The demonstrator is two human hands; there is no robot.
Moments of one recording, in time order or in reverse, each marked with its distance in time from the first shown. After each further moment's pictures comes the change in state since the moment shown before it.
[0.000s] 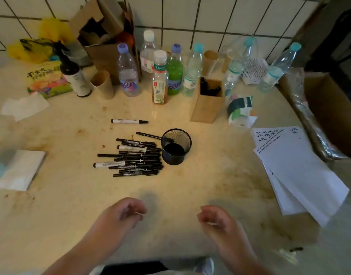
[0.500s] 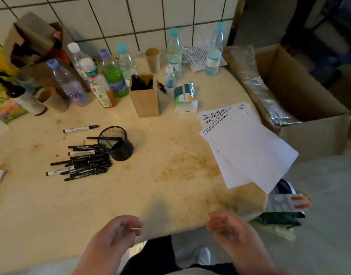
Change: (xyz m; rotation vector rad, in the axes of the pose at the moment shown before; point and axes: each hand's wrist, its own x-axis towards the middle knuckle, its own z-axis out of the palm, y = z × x) left_hand -0.071 0.045 0.160 -0.133 0.046 -0.050; right_hand -0.049 0.082 -0.174 0.064 -0.034 -0.035
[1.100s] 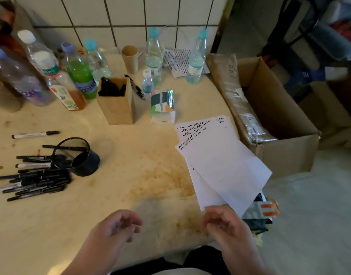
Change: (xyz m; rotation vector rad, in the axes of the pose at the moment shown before) left_hand 0.071 0.036 0.067 0.032 -0.101 0.034; right_hand 0.043 -0.030 -0.057 0.013 0.162 -0.022
